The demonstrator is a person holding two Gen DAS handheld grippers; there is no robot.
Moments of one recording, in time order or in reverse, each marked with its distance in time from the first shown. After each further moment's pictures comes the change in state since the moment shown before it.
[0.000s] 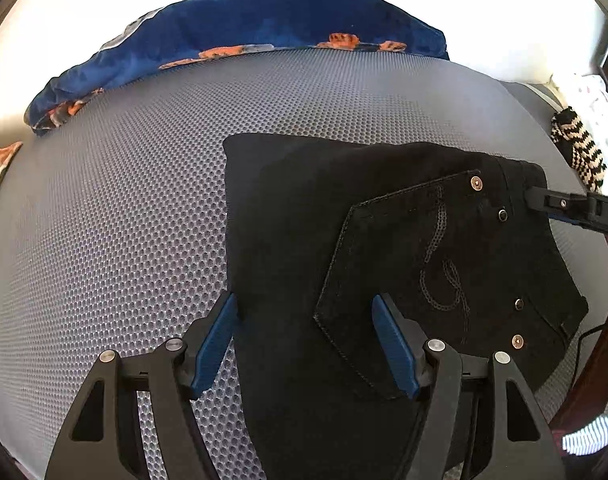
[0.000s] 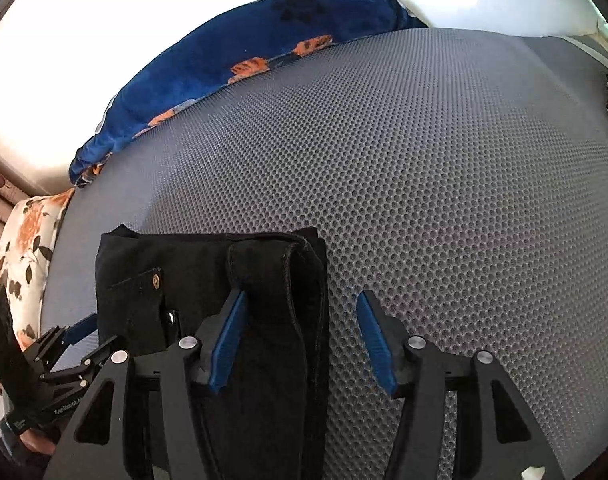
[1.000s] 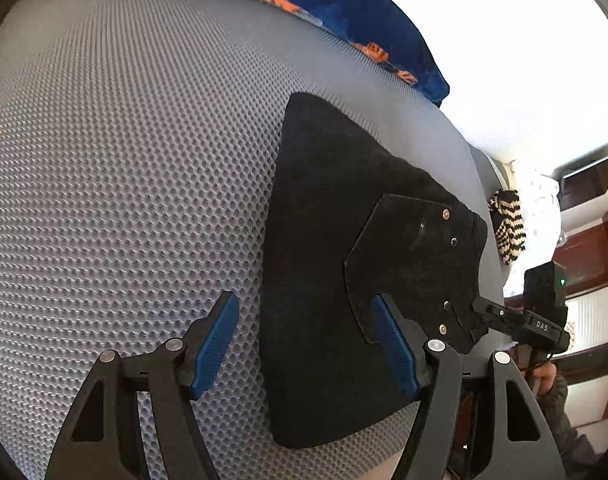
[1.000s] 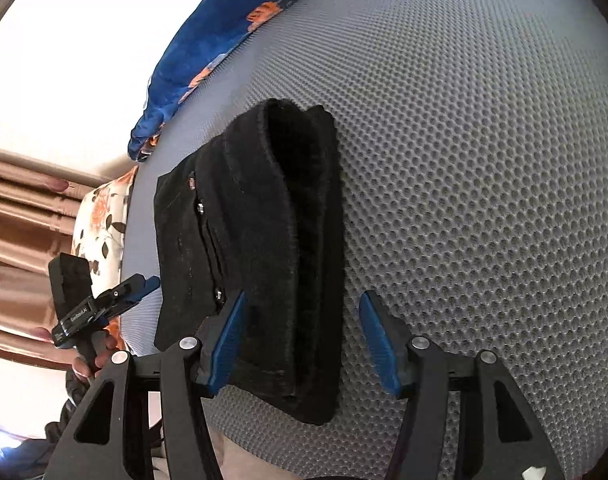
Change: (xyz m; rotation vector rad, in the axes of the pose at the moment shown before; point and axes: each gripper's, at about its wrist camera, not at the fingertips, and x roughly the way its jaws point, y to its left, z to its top) left arm -0.012 0.081 -0.025 -0.359 0.114 -0.407; right arm 0.001 -0.049 -0.055 0.129 0.201 0.344
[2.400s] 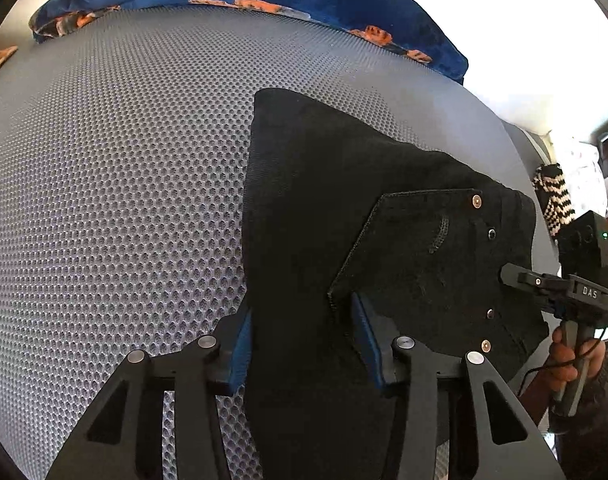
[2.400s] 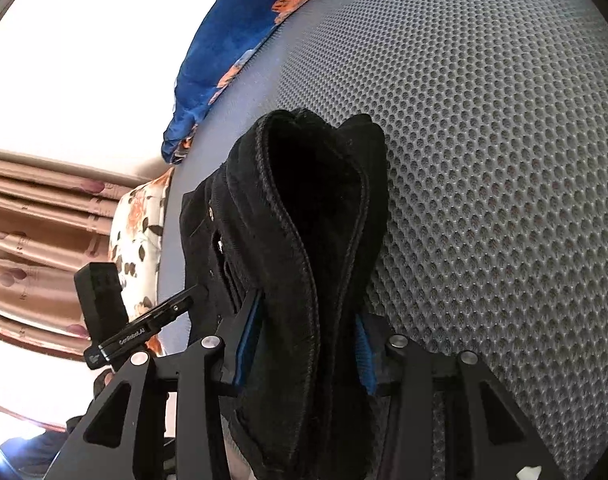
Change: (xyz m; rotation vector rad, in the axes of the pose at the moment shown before) left arm 0.081 -0.087 0.014 0.126 -0.032 0.217; right arm 0.031 0.004 0.034 0.001 0.024 0.166
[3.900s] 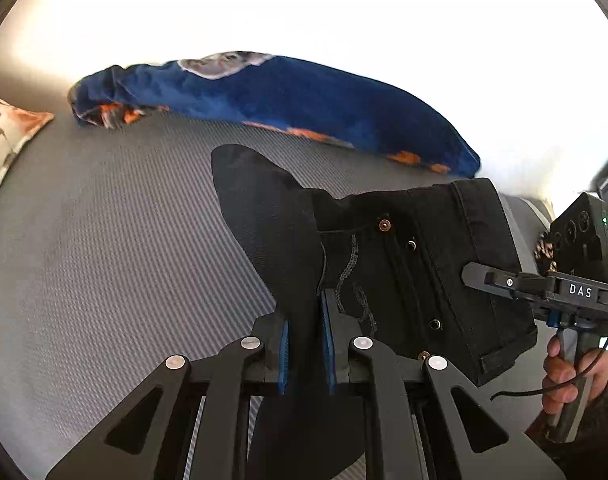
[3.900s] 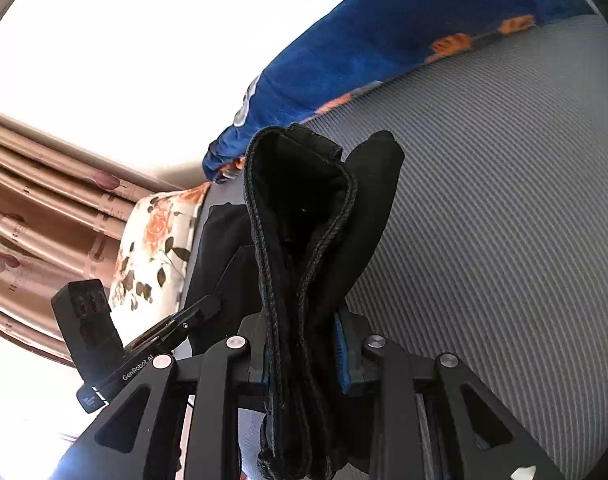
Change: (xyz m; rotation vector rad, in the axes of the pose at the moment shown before) left arm -0.103 0.091 0.077 -0.009 -0.232 0.030; right arm 0.103 0.195 0.088 -0.147 -0.050 0.008
